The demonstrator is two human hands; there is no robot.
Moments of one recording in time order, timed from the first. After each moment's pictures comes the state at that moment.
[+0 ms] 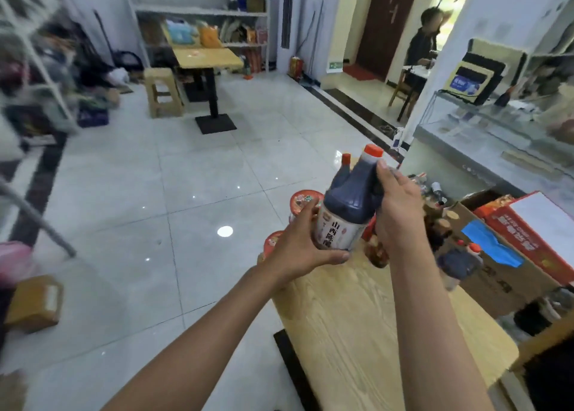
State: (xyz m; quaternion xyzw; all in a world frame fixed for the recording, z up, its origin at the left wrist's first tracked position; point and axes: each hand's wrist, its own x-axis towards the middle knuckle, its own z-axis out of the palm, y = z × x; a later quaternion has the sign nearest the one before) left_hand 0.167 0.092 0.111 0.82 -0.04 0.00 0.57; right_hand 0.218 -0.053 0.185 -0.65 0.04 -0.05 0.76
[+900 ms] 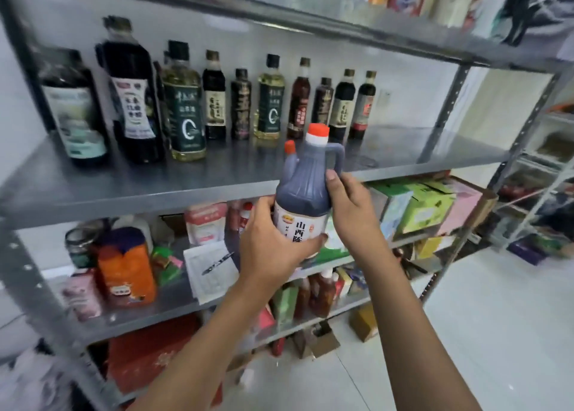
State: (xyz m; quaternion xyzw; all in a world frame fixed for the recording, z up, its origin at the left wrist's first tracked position) left_hand -0.388 0.499 0.204 0.49 0.61 0.60 0.17; right_hand -0.268 0.551 0.262 -0.43 -0.68 0.29 0.52
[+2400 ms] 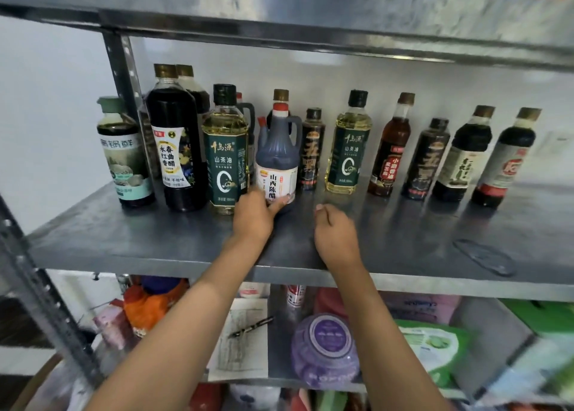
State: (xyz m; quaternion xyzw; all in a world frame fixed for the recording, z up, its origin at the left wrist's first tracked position) left_hand -0.546 0.745 0.239 0.36 0.82 0.44 -0.05; right_hand -0.400 0.805 0.231 -0.37 -0.79 0.31 0.38
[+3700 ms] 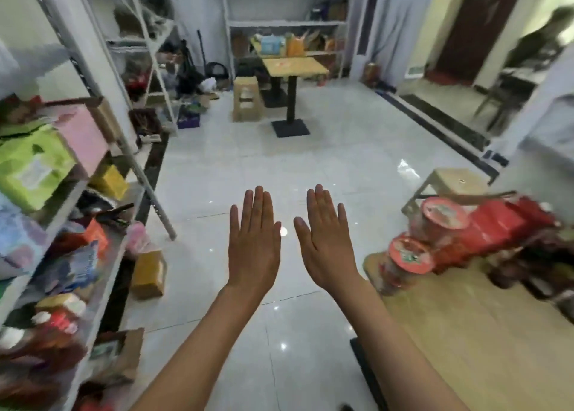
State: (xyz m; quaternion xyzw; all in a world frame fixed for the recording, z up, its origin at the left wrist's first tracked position) left_hand 0.023 0.404 0.074 0.95 0.16 0.25 0.01; right_hand 0.082 0.272 0.094 -0.90 -0.32 -0.08 0.27
